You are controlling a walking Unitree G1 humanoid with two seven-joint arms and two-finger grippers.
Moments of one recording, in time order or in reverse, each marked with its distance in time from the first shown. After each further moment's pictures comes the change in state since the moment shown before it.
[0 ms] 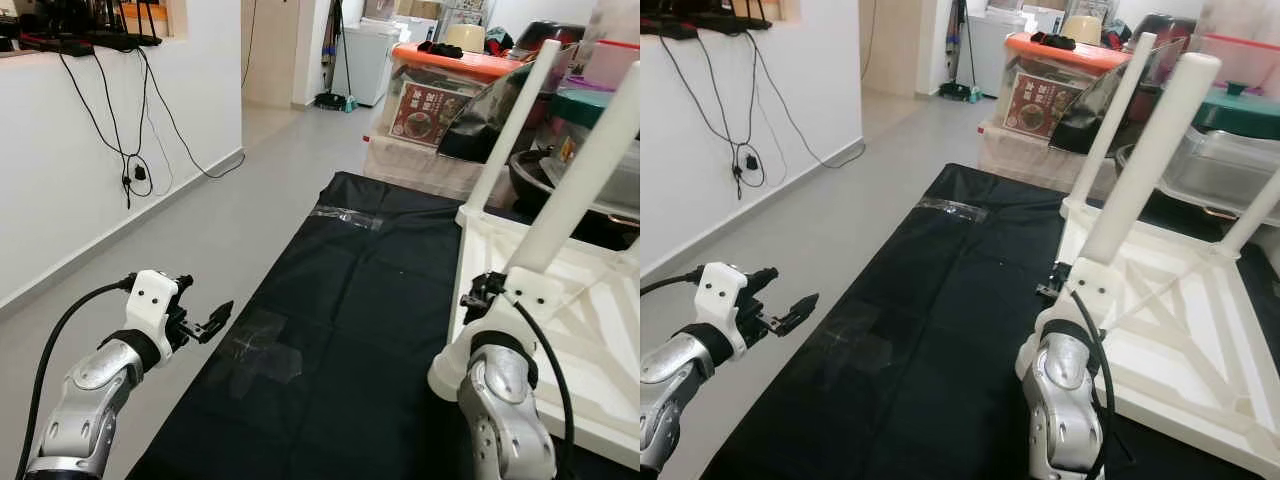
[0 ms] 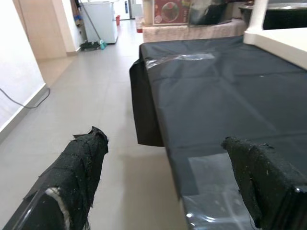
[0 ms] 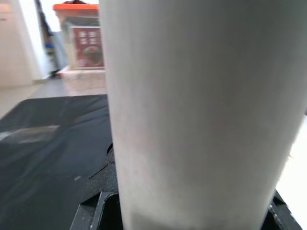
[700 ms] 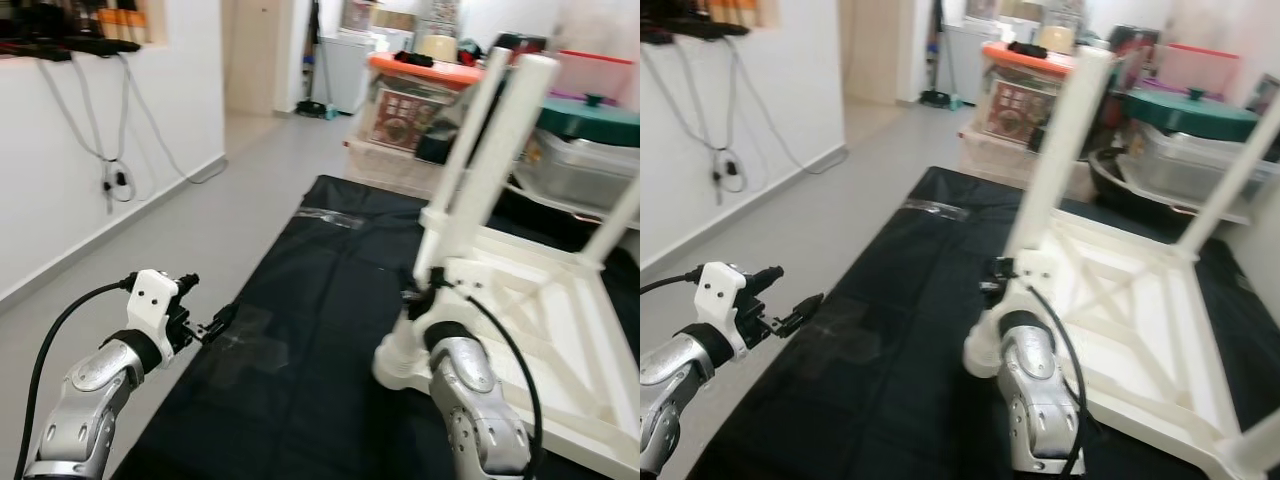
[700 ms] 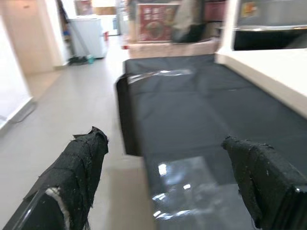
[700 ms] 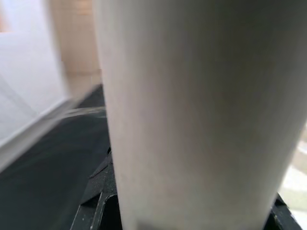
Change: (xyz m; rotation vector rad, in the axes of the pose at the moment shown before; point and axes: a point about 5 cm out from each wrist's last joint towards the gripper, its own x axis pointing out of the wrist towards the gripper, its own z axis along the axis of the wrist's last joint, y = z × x) left arm -0.004 -0.005 0.005 -0.023 -0.028 -0.040; right arm -0.009 0.030 -0.008 0.003 0.064 0.286
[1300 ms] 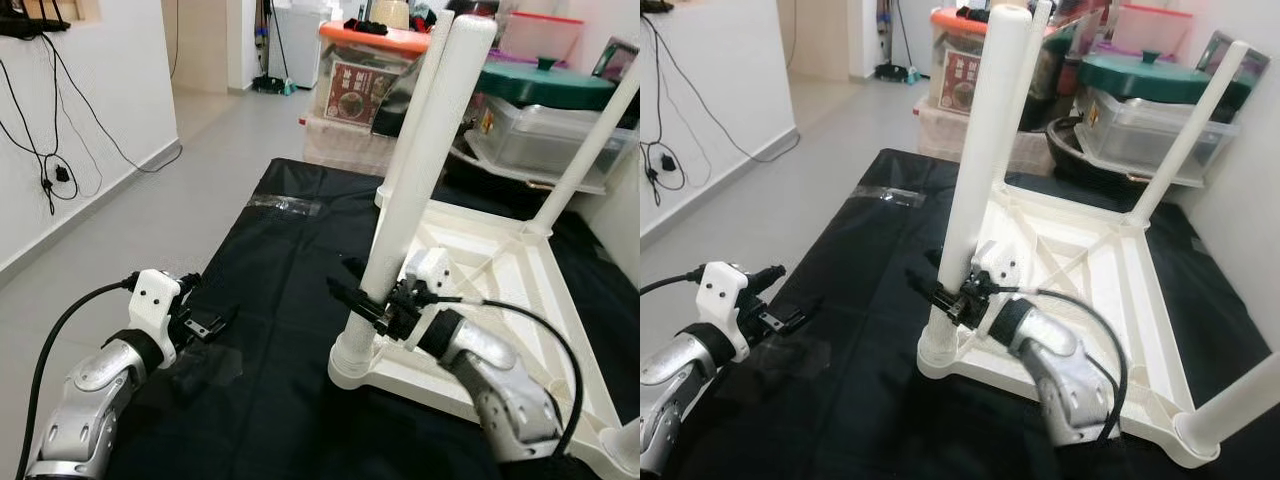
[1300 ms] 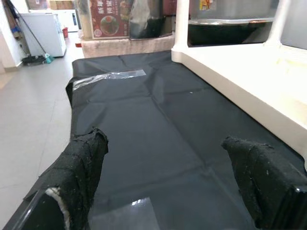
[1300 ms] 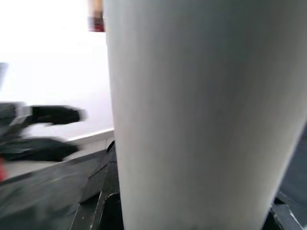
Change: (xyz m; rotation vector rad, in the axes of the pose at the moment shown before) left arm -0.001 -0.004 0.000 0.002 -0.006 -0.021; right arm -0.010 0.049 0.010 -0.067 -0.067 1.026
